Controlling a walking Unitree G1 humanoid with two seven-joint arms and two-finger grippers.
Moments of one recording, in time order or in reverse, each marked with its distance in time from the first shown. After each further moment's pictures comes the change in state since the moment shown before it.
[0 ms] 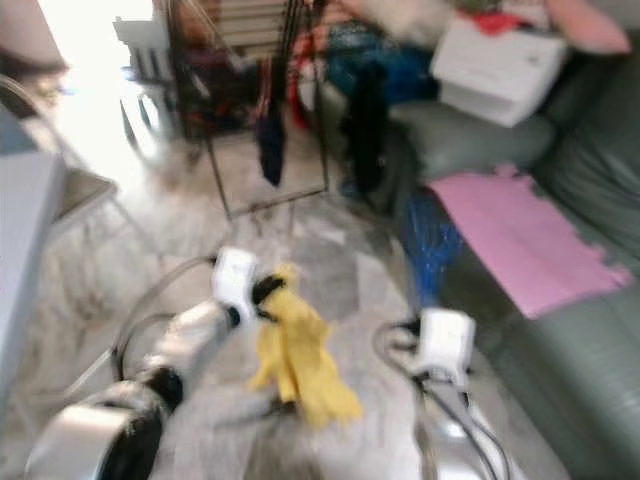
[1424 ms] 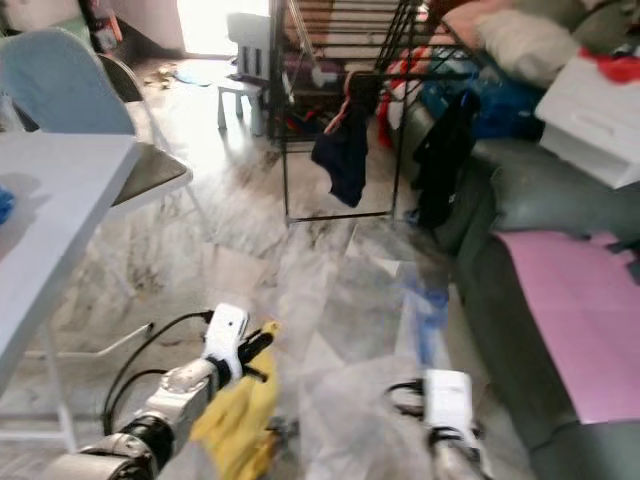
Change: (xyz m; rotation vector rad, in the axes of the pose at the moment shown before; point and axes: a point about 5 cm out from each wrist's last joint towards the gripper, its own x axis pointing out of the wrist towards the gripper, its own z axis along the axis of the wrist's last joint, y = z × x) left arm -0.038 0.008 -0.078 0.009 0.214 0.054; right arm -0.023 -0.029 -0.084 -0.011 0.287 -0.034
